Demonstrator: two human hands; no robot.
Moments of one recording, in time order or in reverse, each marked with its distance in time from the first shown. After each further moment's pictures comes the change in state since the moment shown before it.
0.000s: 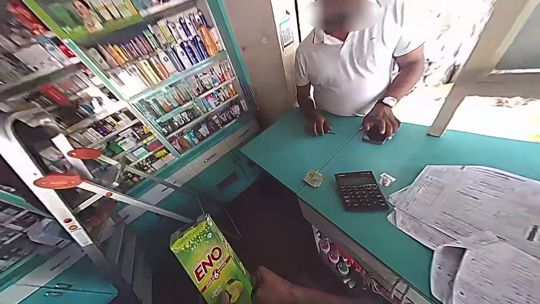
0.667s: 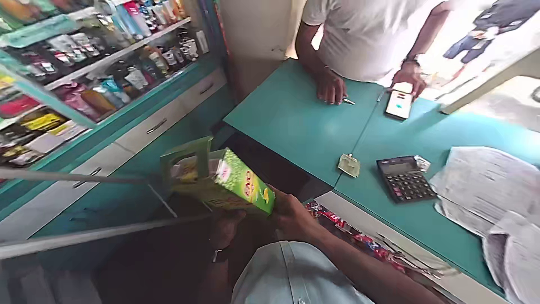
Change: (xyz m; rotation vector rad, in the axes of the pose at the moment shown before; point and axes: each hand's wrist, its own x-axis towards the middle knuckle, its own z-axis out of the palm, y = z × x) left_hand 0.337 -0.122 0.048 -0.433 -0.597 -0.363; right_hand 0.195 -0.093 -0.118 -0.164 0.699 -0.018
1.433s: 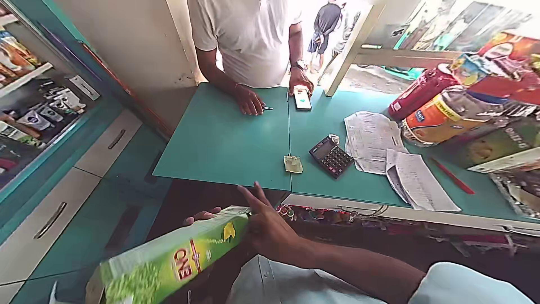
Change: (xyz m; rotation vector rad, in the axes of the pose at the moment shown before) left_hand 0.112 -0.053 0.011 -0.544 -0.564 0.023; right_hand 0.011 -0.018 -0.022 -0.367 0.475 -0.156
